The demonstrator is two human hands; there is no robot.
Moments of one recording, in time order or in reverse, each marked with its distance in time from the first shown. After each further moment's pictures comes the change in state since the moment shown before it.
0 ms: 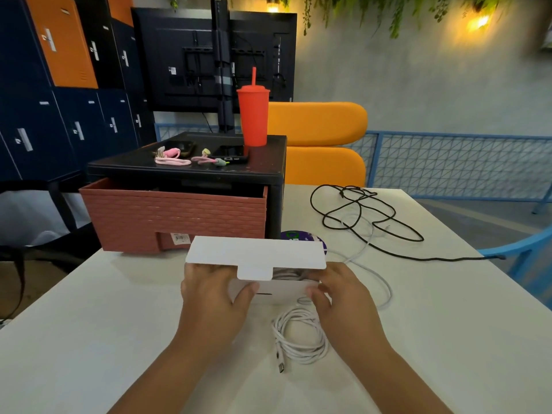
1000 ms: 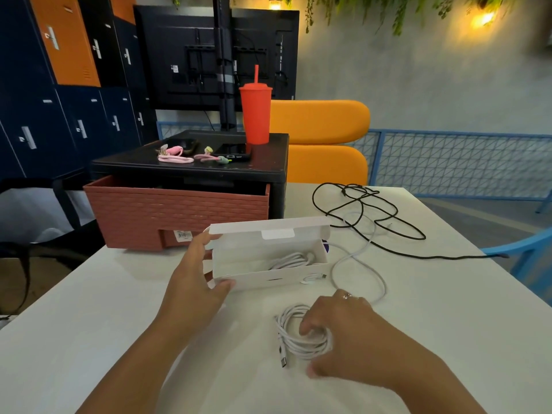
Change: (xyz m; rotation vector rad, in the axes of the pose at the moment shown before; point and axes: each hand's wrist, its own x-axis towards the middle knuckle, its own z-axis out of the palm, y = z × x) left_hand 0.012 -0.008 -0.025 -0.317 -0.183 -0.344; right_hand -0.014 -0.018 -0.037 -0.269 -0.620 -0.128
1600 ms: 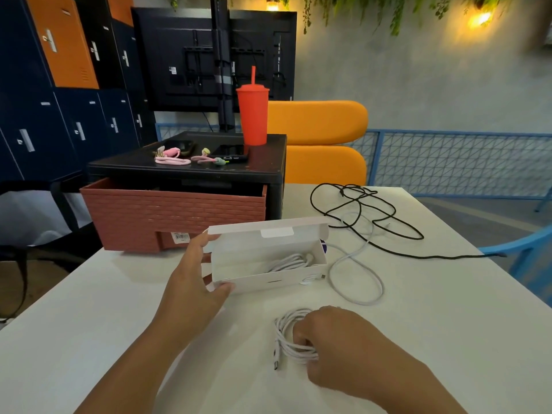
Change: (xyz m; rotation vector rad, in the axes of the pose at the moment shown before) left_hand -0.002 0.005 0.001 0.042 -0.020 -0.011; right_hand 0.004 -0.008 0.011 -0.122 0.016 -0.056
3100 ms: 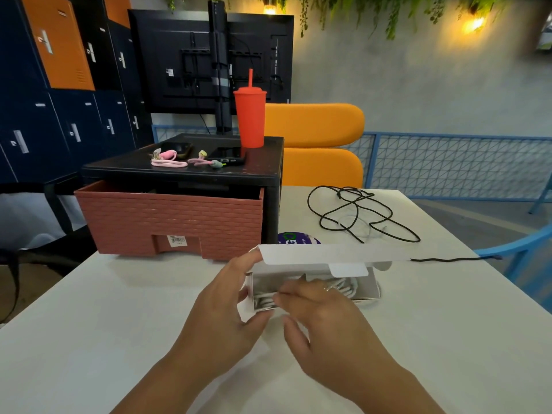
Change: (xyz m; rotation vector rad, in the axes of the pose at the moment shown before) left_hand -0.026 0.020 0.023 0.013 -0.107 0.481; right_hand 0.008 -0.008 0.002 -0.022 0.644 -0.194
